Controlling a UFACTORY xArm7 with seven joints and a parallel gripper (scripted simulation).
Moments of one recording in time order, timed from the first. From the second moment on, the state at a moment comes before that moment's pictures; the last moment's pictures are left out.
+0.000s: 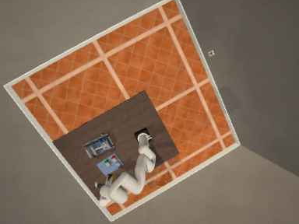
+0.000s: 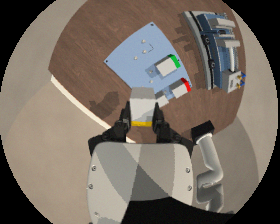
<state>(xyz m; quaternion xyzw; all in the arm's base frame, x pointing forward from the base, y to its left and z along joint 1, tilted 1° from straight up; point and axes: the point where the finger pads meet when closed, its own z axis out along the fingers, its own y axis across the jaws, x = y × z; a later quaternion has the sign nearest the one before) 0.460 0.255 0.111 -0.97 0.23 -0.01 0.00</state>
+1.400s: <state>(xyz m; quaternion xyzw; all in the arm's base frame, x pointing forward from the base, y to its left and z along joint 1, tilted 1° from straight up) 0.460 0.255 0.111 -1.00 0.00 -0.01 0.00</state>
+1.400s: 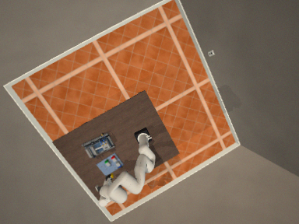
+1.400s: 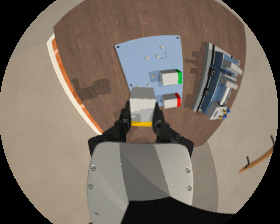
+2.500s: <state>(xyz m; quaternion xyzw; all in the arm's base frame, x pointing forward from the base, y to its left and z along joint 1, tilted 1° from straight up) 0.460 0.255 0.111 -0.98 -0.20 -0.01 0.00</state>
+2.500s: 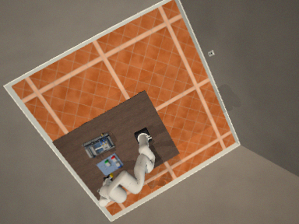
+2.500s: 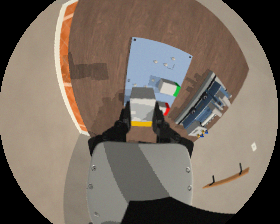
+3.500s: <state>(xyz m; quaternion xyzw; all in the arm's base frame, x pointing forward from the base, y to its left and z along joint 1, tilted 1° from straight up) 0.460 0.255 0.111 -0.94 -0.34 -0.01 0.00</state>
